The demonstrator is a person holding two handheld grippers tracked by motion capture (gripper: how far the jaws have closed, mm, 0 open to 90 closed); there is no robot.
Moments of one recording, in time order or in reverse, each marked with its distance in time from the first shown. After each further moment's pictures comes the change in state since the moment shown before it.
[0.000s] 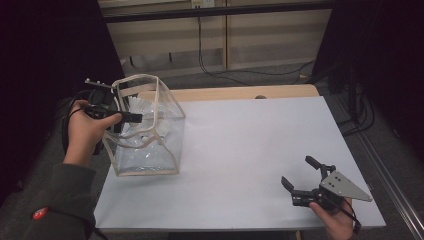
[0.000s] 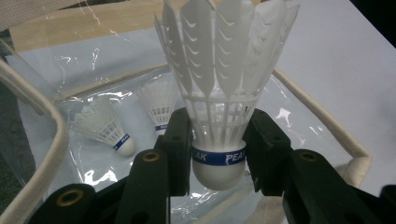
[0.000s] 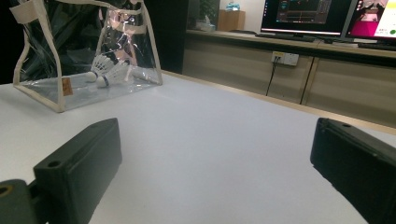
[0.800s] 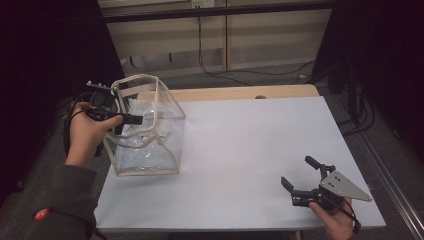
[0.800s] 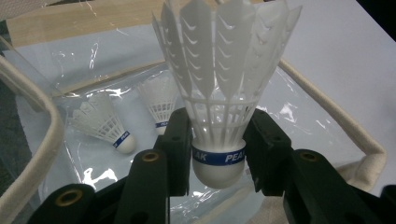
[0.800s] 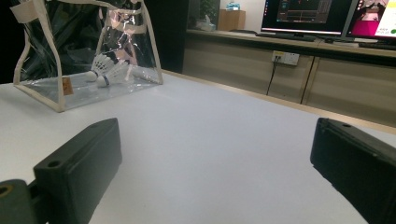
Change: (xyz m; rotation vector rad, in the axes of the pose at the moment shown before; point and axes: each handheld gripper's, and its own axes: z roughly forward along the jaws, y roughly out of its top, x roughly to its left) left arm 0.002 -0.004 0.004 0.002 0.004 -0.005; right arm 0.000 0.000 0.000 0.004 0.003 -0.002
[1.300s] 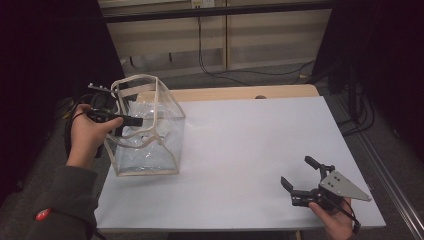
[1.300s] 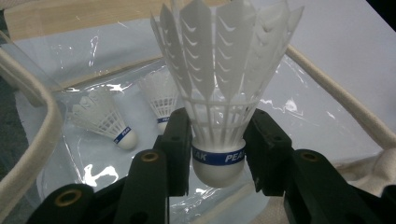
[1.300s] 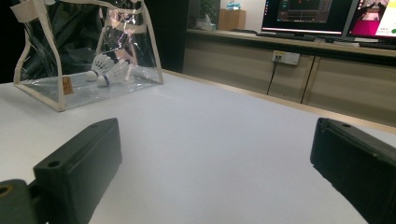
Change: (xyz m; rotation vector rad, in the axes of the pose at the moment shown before) left arm 0.003 -0.004 0.004 0.011 -0.002 -0.005; right arm 0.000 0.000 0.001 0.000 0.000 0.001
